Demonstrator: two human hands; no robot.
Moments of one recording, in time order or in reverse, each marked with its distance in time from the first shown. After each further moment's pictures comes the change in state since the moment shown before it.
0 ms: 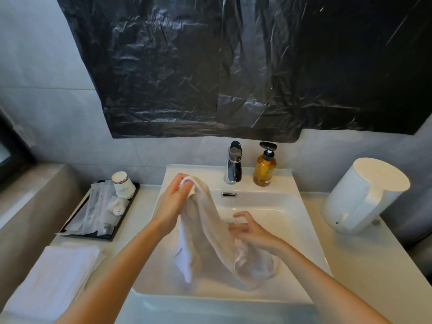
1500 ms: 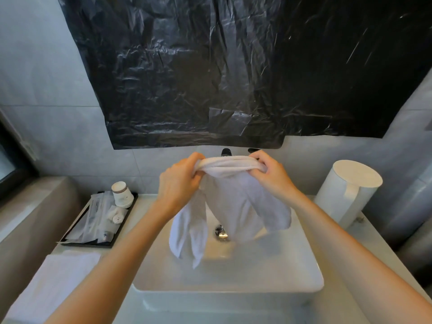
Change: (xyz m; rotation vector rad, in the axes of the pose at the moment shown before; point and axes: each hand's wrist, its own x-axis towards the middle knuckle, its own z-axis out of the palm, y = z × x) left_hand -0.017 0.066 0.018 0.992 0.187 0.609; right_hand -0.075 -0.138 -0.061 -0.247 0.536 -0.581
